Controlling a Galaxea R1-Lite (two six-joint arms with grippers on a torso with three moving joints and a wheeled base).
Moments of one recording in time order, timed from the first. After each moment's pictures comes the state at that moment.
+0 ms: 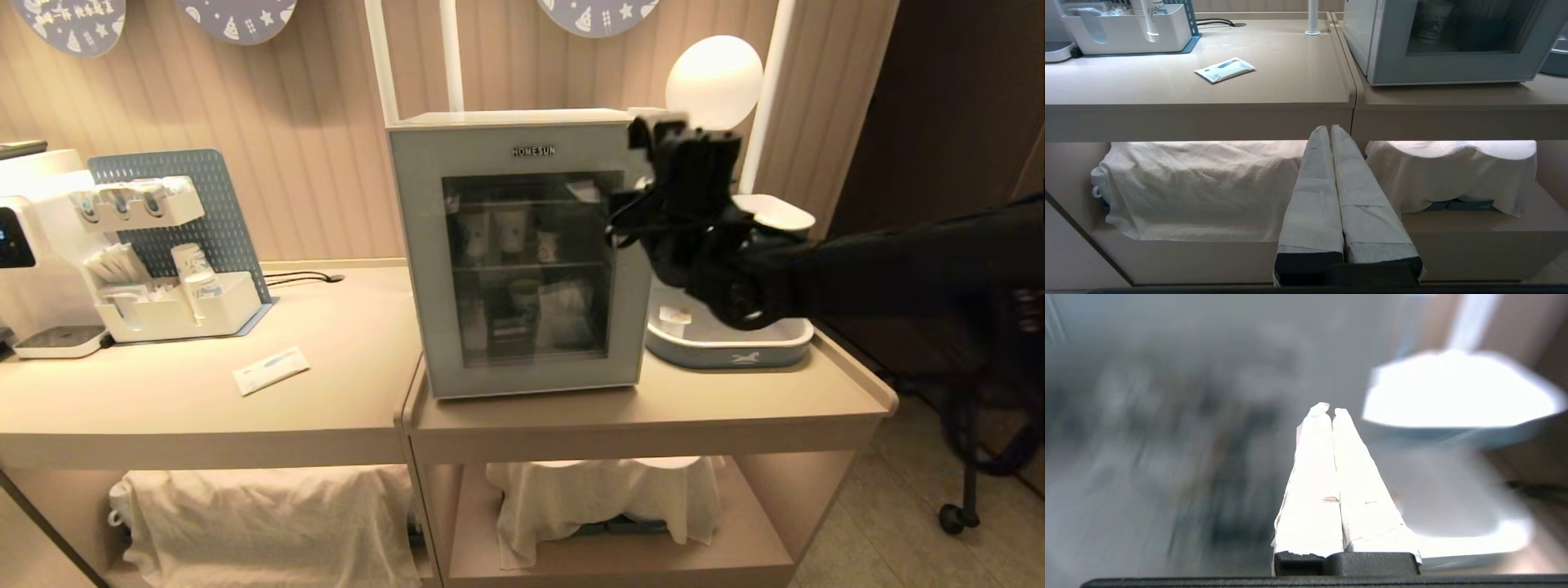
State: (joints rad) left arm 0.00 0.00 0.00 0.01 0.01 -0.01; right arm 0.52 2.15 -1.69 -0.54 -0.66 -0.13
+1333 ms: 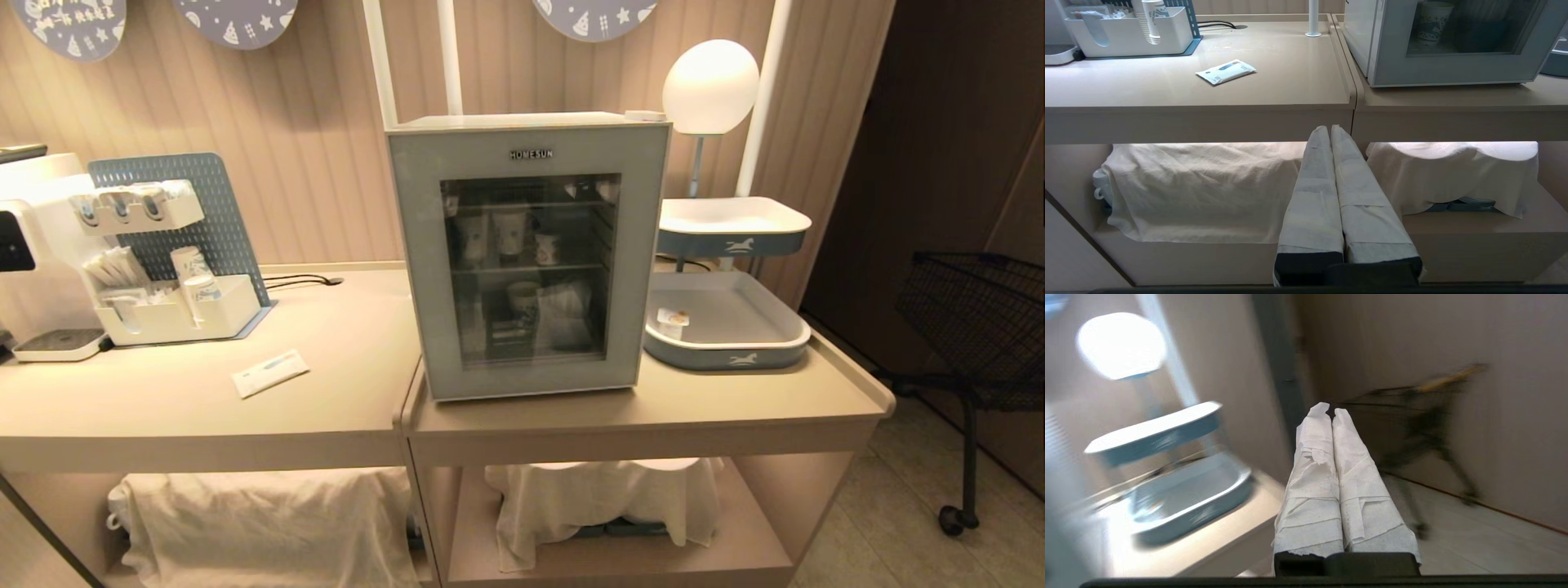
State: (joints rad) left arm 0.00 0.00 0.00 0.01 0.01 -0.01; right arm 0.02 0.13 -0.24 -0.27 -0.61 -0.08
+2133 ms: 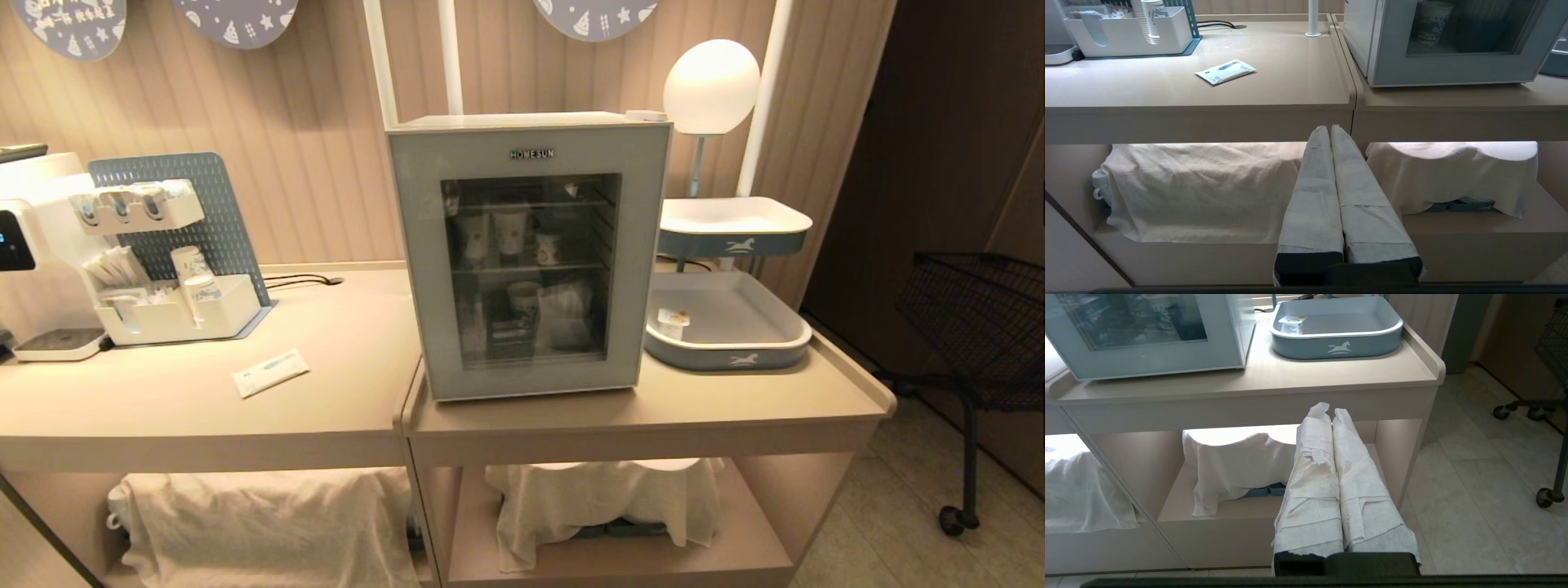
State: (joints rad) left arm 0.00 0.00 0.00 0.01 0.01 -0.01; right arm 0.00 0.00 -0.03 0.08 0.00 0.00
